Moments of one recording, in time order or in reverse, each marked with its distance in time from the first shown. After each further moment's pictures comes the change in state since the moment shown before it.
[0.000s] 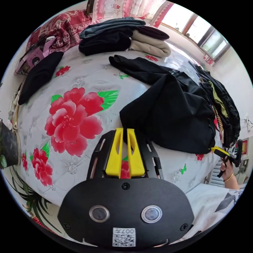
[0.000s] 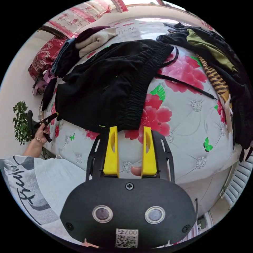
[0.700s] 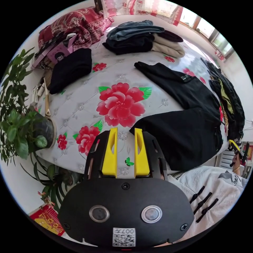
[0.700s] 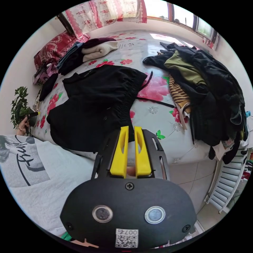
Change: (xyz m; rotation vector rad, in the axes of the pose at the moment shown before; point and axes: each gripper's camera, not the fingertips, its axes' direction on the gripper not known) left arm -0.074 0.038 -0.131 -0.113 -0.173 -0.081; right arm 0.056 0.046 -0.086 0.106 0.069 -0.082
